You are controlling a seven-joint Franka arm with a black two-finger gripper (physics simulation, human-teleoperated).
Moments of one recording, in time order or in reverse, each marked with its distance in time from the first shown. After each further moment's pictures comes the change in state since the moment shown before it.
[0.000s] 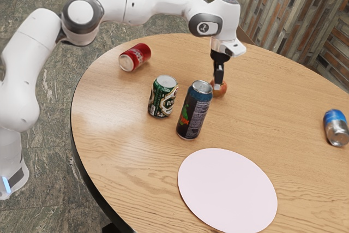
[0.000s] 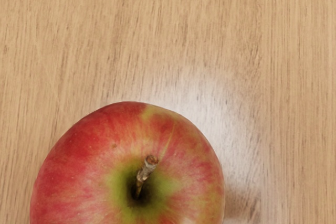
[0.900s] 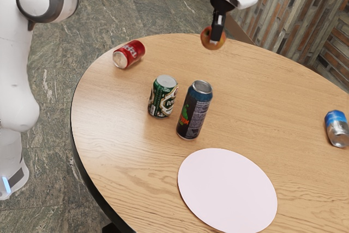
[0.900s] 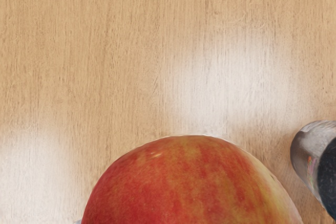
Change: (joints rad) arm 0.012 0.547 -0.097 0.027 -0.159 -0.396 -0.020
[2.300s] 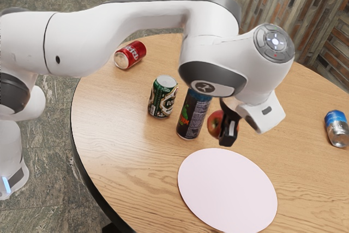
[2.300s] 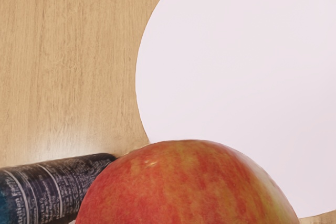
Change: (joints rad) arm 0.629 0.910 -0.497 -0.095 -0.682 0.090 -0.131
